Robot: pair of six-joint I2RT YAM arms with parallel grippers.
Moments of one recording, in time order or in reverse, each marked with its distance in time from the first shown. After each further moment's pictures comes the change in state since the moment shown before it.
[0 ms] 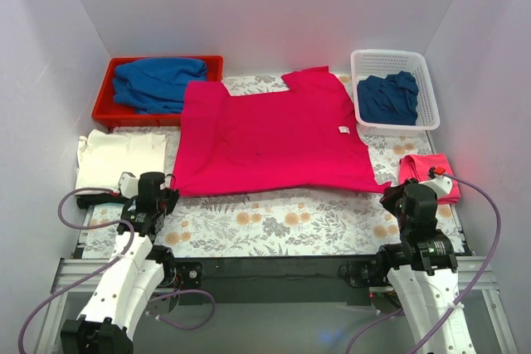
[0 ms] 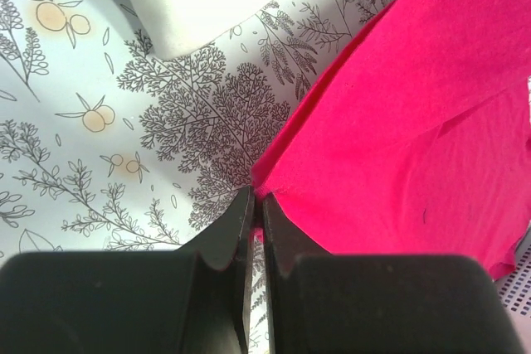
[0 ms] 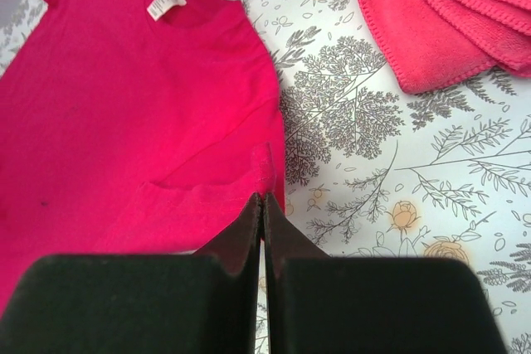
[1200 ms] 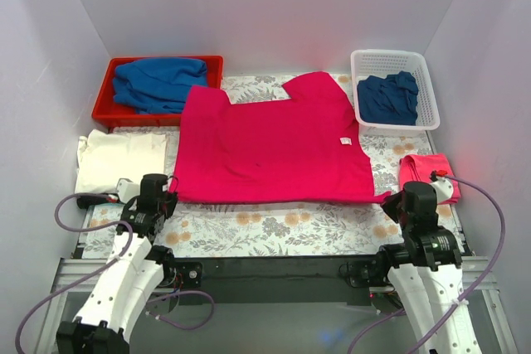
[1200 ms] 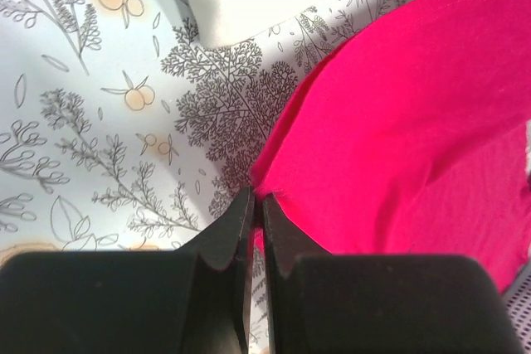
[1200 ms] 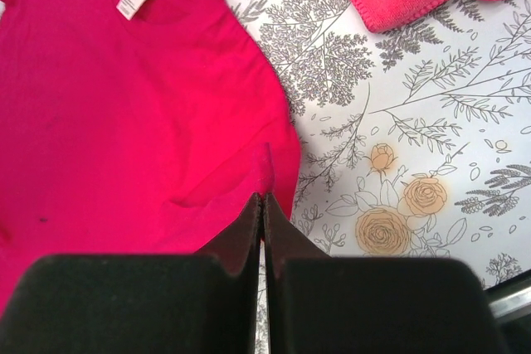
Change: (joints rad) left arm -0.044 -0.053 0.029 -0.157 -0.083 -0.125; right arm 0.000 0.057 0.116 -0.212 0.010 0.118
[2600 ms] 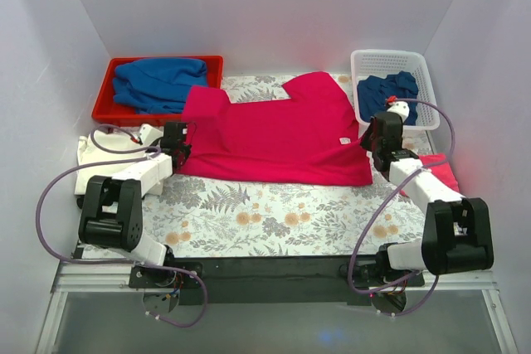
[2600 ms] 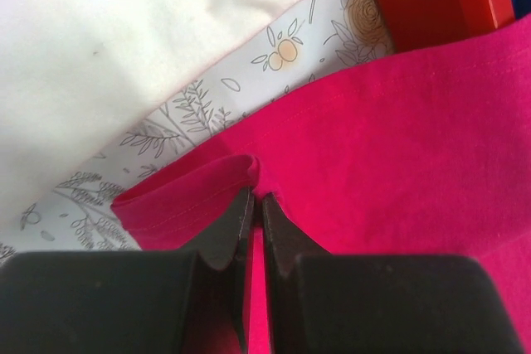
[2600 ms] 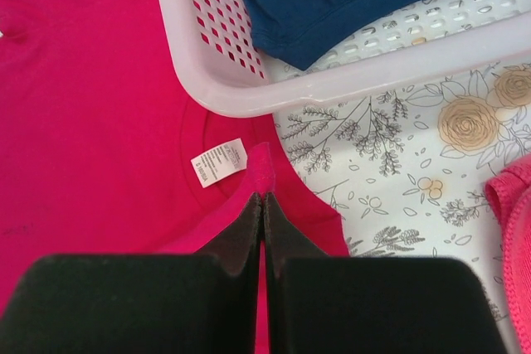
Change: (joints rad) left arm 0.000 0.916 0.381 0.521 -0.095 0.179; right arm 0.000 1.015 0.177 0.958 -0.043 -0.422
